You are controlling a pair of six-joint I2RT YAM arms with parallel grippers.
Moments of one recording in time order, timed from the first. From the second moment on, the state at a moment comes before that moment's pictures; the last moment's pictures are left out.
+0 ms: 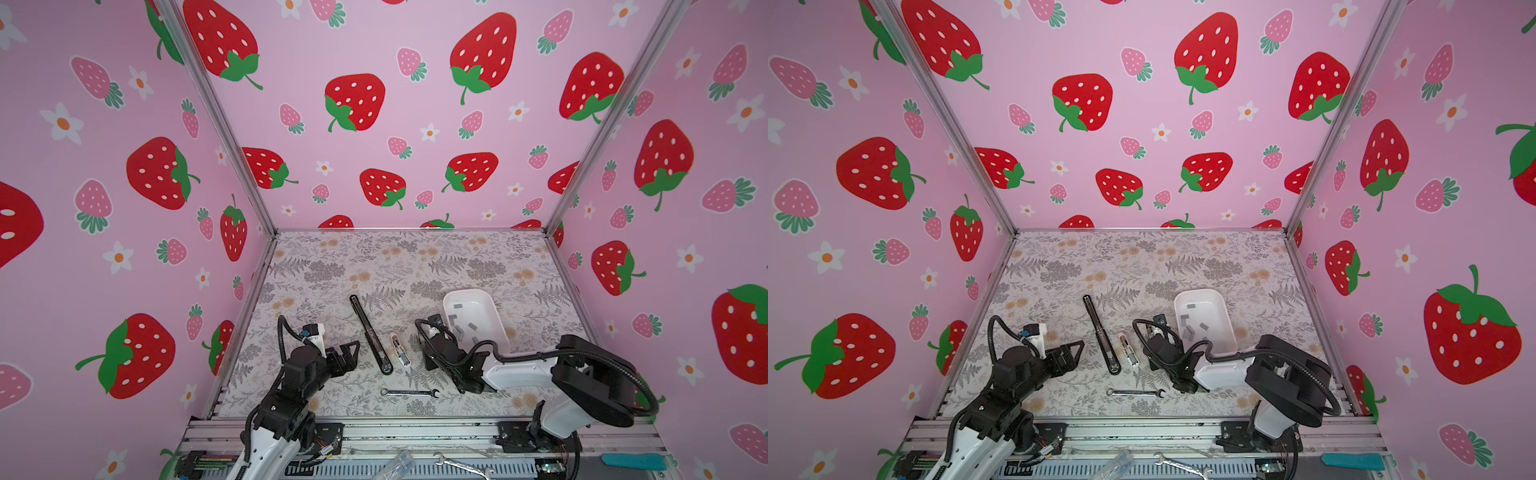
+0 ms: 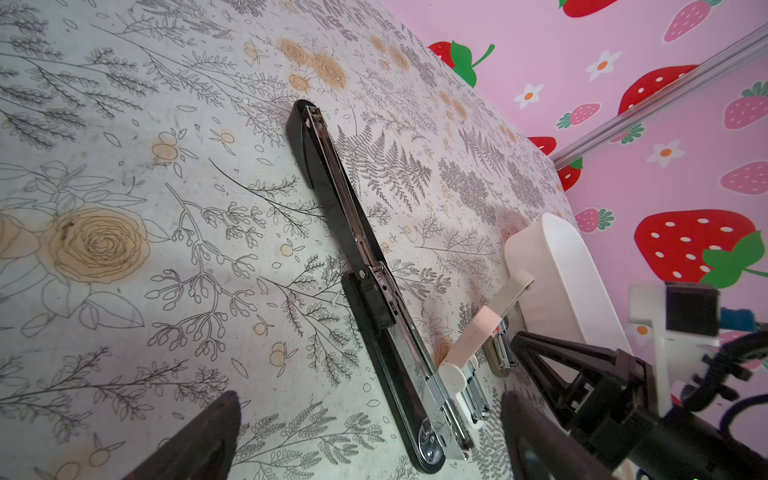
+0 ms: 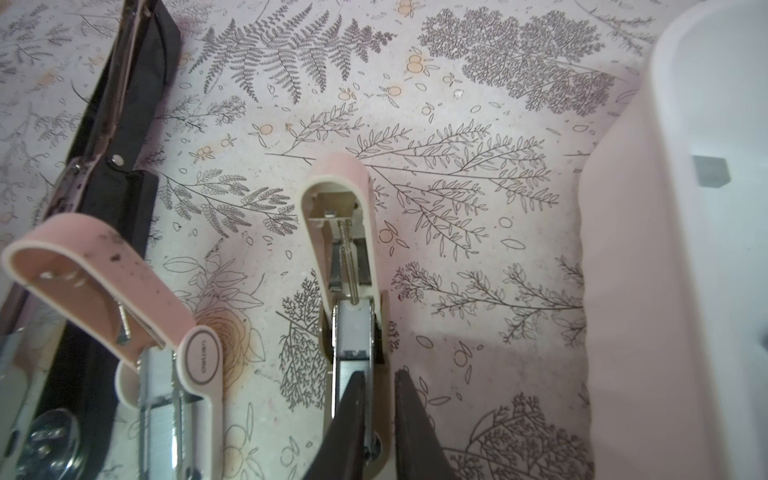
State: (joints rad) left arm -0.32 0.26 0.17 -0.41 0.13 -0.66; right arm 1.16 1.53 0.56 0.20 0.47 0.55
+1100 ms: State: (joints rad) left arm -0.61 0.60 0.34 -0.42 -0.24 -0.82; right arm 1.46 1.46 0.39 0.64 0.30 0.28
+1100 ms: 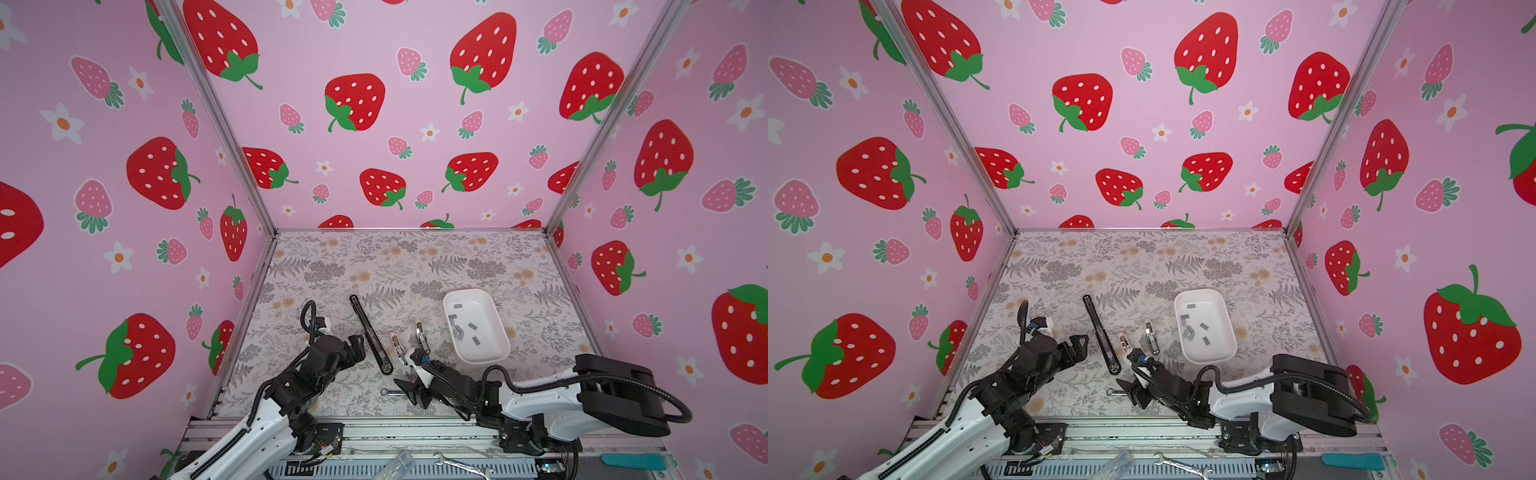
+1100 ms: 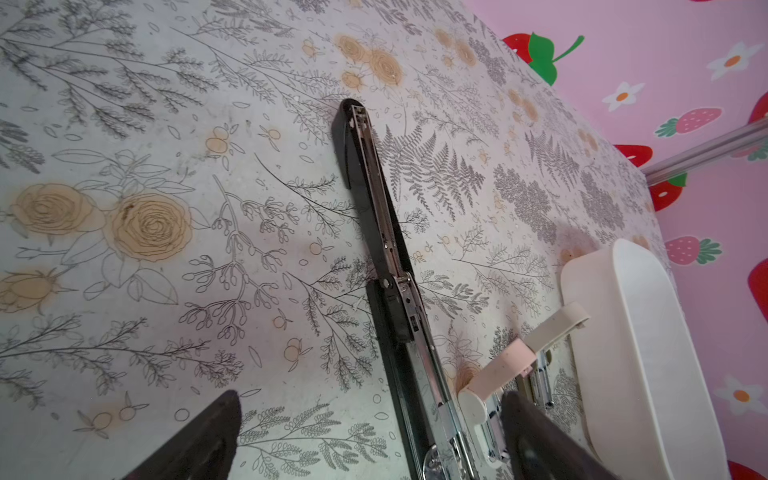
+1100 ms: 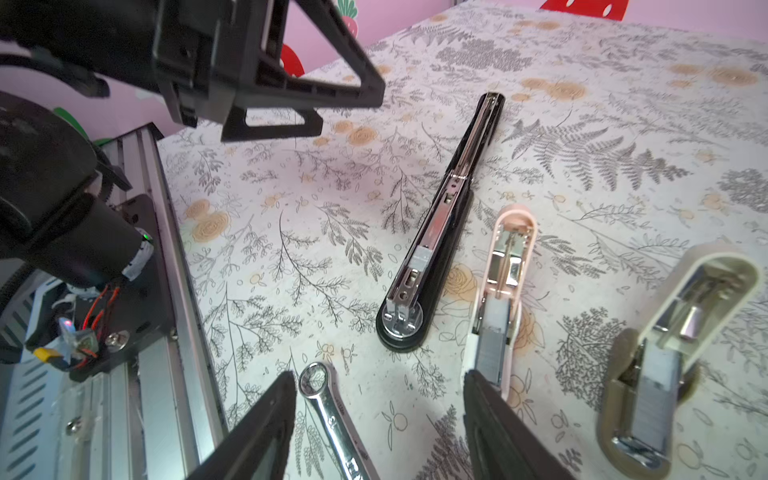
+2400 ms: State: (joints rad) left arm -0.26 0.70 0.32 -0.34 0.10 -0.67; right arm 1.39 1.85 0.77 0.42 0.38 0.43
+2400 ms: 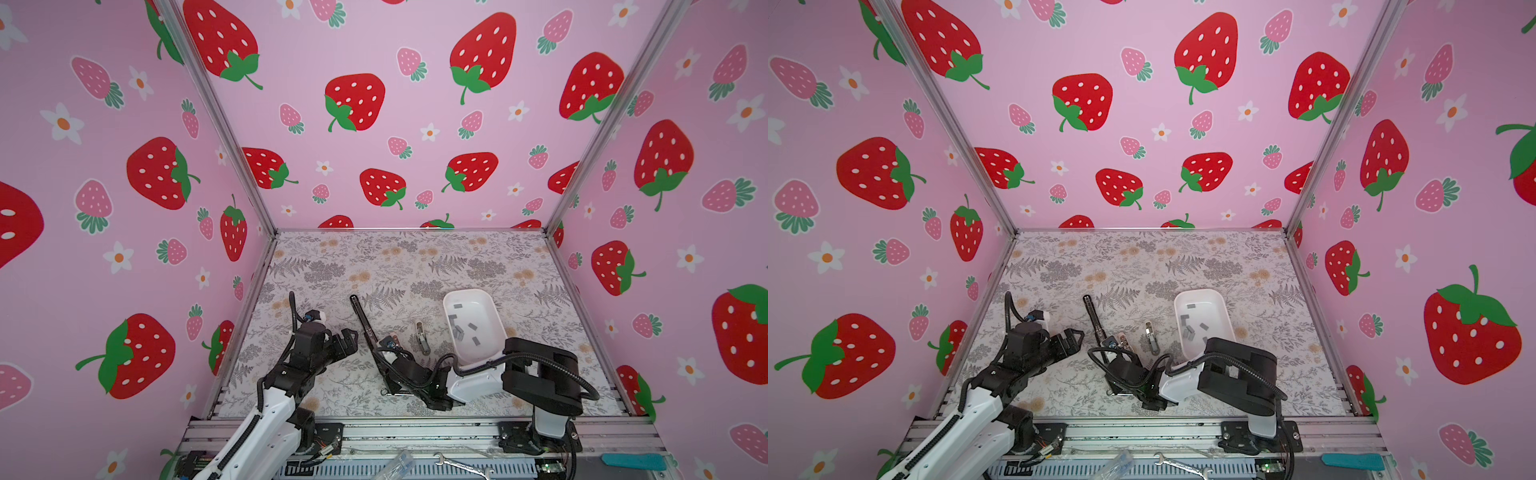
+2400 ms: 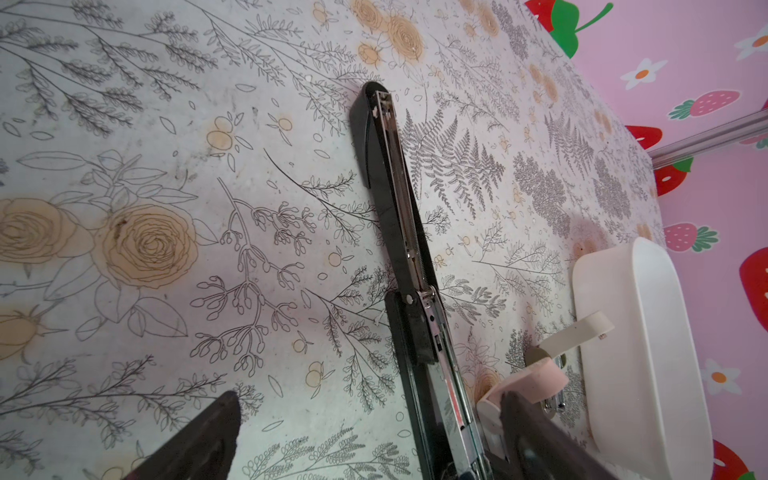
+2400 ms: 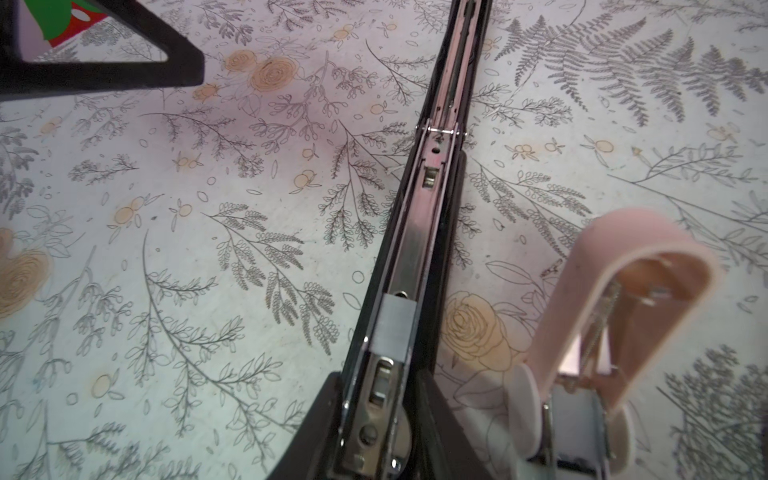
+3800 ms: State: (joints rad) left arm -0.26 1.20 0.27 0.26 0.21 -0.77; right arm 1.36 1.82 0.66 0.58 0.22 0.48
